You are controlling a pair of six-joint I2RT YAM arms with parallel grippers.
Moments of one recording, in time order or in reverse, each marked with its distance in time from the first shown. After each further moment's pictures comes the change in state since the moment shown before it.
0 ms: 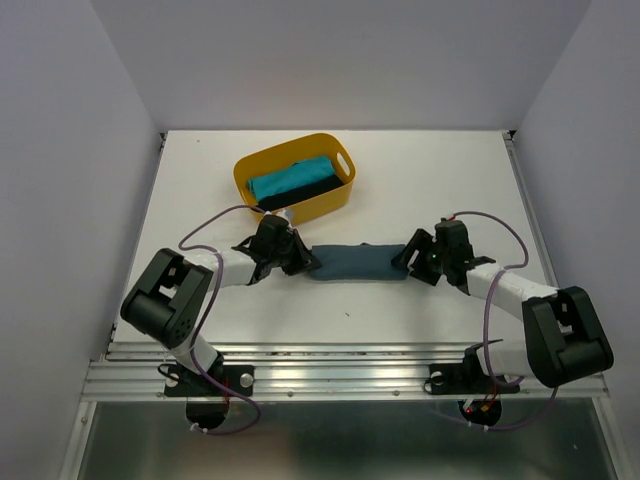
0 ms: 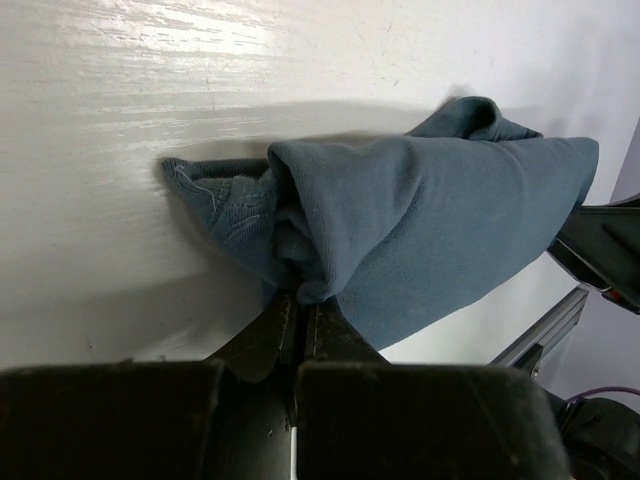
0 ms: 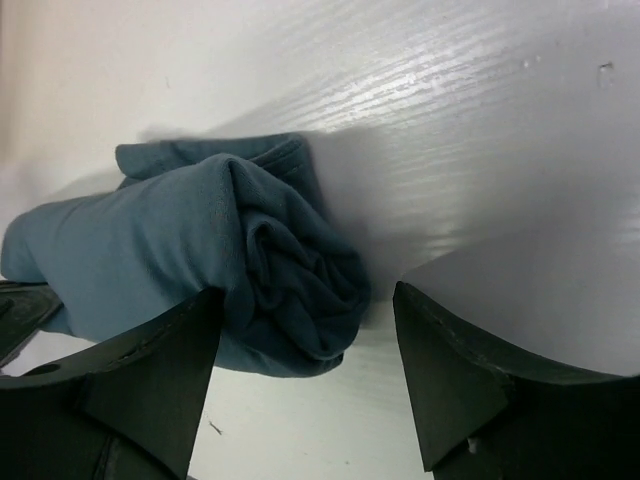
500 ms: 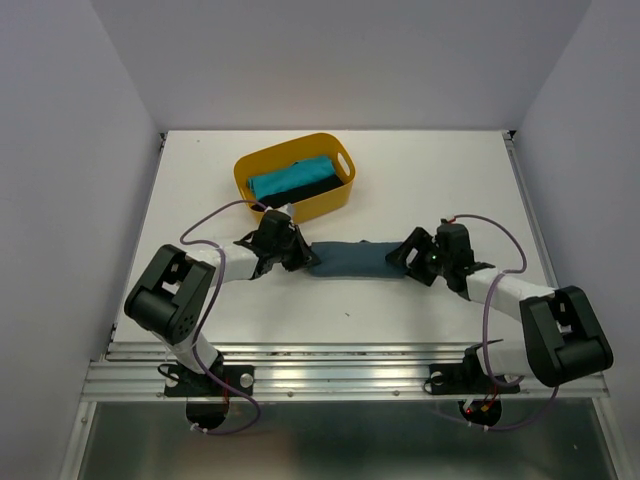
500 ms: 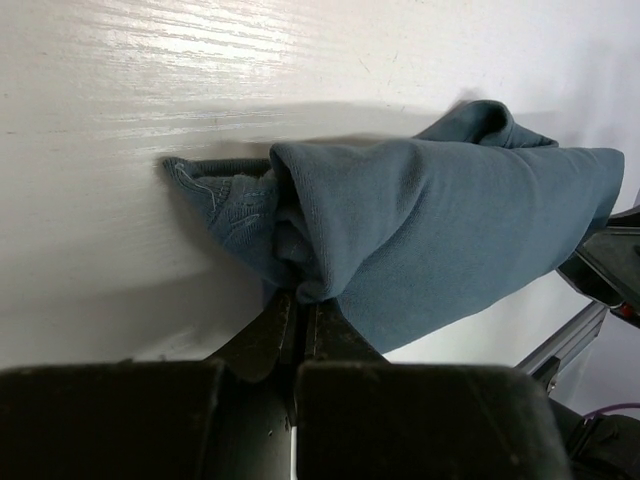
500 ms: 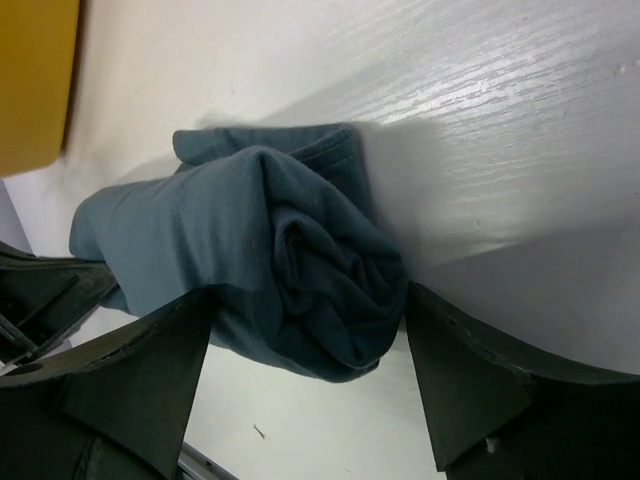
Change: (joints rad) left arm 0.005 0.032 0.062 -0.059 -0.027 0.041; right arm -0.005 0.032 -0.062 0.207 -0.083 0.098
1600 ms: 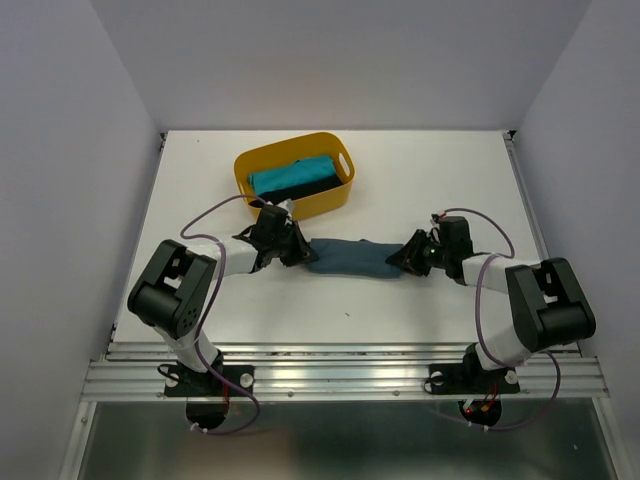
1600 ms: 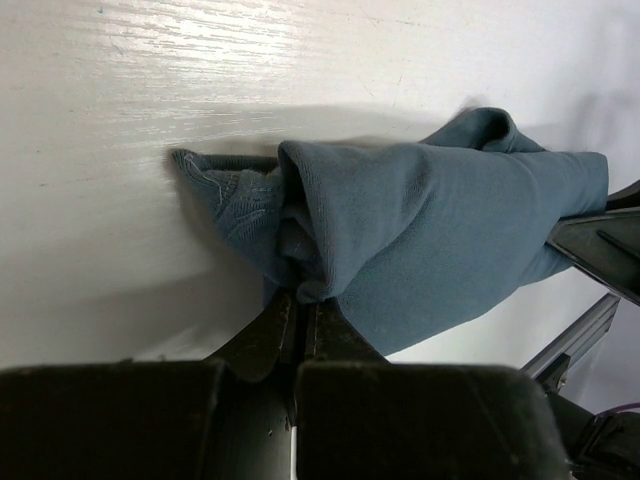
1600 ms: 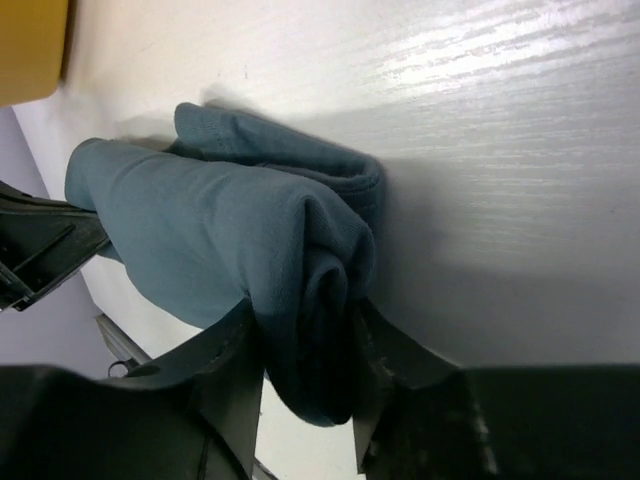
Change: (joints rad) left arm 0.046 0.035 0.046 -0.030 0.034 0.061; right arm -0.080 0.164 0.072 0.018 -0.179 -0.122
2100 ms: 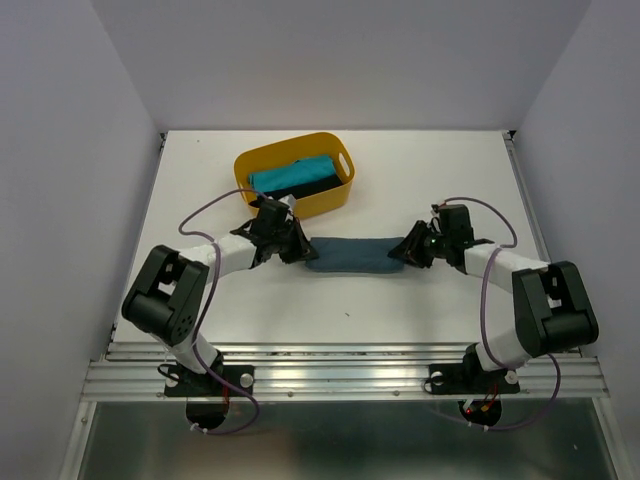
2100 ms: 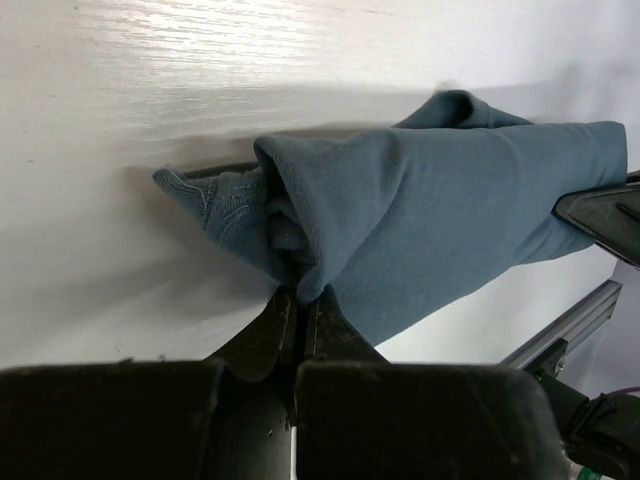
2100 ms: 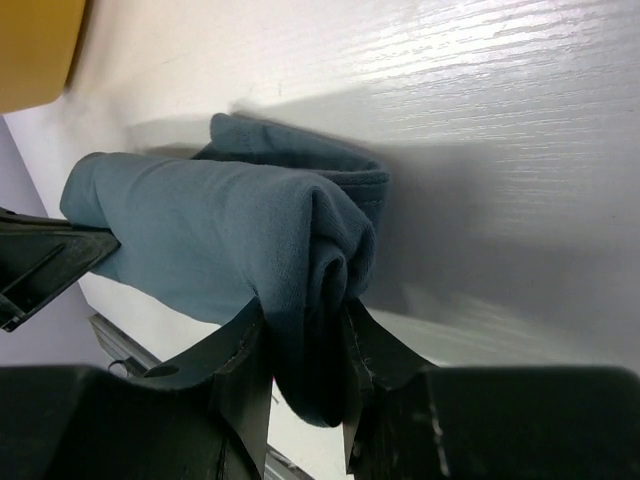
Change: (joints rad) left arm -0.005 -0.039 0.055 -0.122 -0.003 0.028; right arm 0.000 -0.016 0.117 -0.156 0.014 -0.016
